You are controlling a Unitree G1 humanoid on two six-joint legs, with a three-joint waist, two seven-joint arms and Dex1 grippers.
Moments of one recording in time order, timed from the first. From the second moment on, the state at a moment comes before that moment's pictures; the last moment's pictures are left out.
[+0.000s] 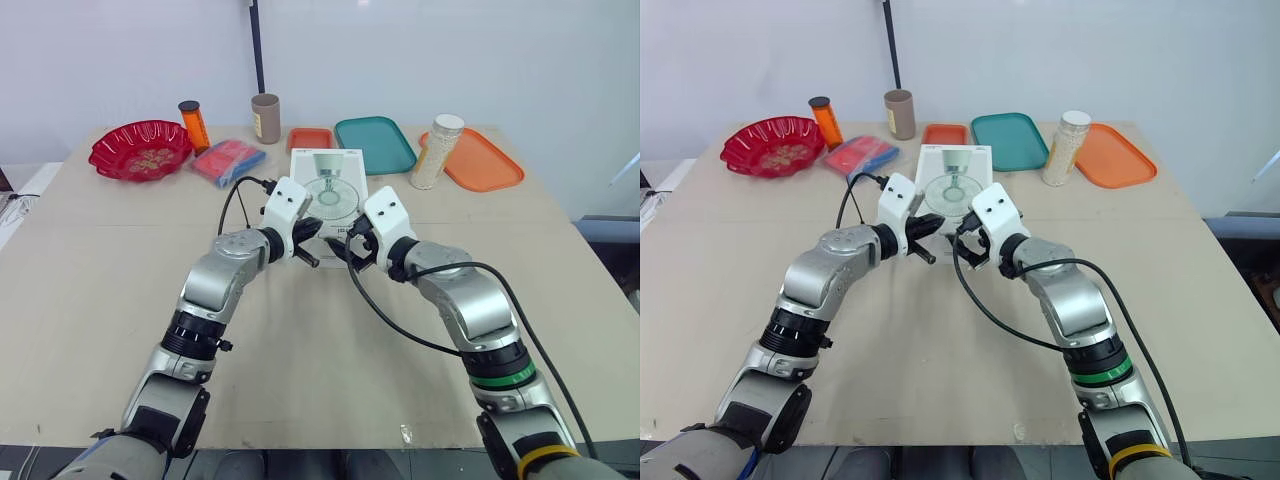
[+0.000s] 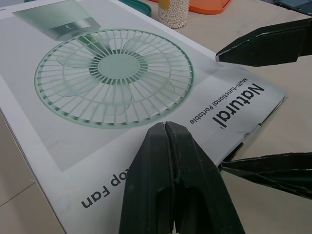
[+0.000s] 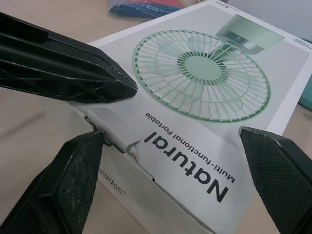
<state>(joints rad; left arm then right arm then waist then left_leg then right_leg) -0.74 0.18 -0.14 0.07 -0.20 0.72 -0.47 -0.62 -0.38 0.19 -0.19 0.13 0.78 0.39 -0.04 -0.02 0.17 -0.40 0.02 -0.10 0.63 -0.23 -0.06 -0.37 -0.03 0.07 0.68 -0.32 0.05</state>
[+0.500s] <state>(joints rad) -0.74 0.17 -0.14 0.07 -0.20 0.72 -0.46 -0.64 -0.36 0.16 -0.17 0.13 0.78 0.39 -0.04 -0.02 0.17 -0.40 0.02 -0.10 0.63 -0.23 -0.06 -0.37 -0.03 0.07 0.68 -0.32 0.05</state>
